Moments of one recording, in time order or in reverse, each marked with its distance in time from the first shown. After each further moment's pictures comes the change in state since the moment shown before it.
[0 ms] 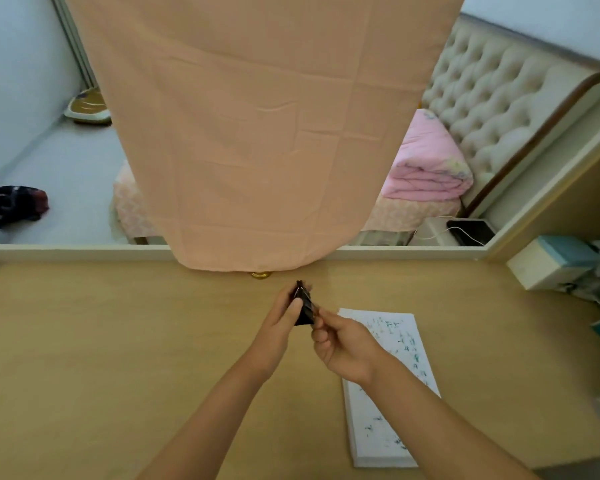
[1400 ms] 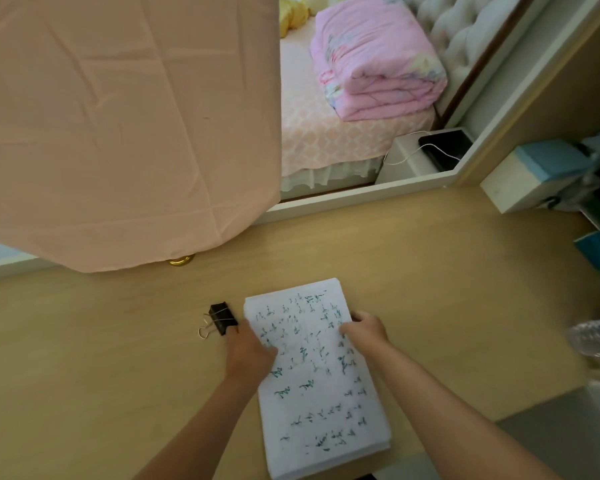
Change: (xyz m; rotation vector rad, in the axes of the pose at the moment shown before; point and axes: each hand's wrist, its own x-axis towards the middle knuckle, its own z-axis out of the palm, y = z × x) left_hand 0.068 -0.168 0.085 0.981 0.157 -0.674; right_hand 0.049 -0.068 -0.234 -0.883 0.728 0.039
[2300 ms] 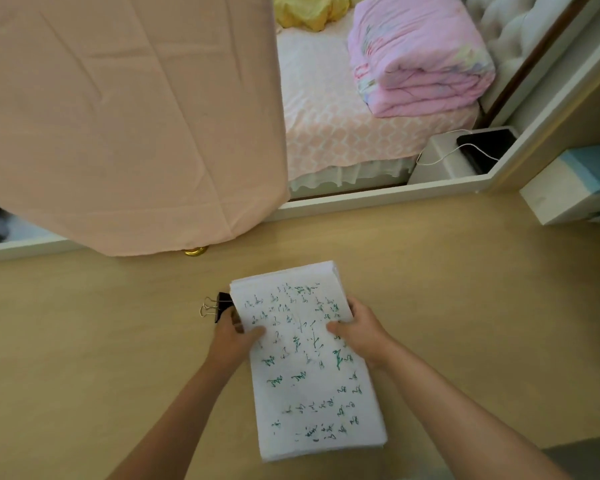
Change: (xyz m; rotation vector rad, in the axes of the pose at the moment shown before) left_hand -0.005 0.003 -0.028 -0.604 0.010 -0.077; right_hand 0.000 -0.018 -0.021 0.143 -0.387 -0.277
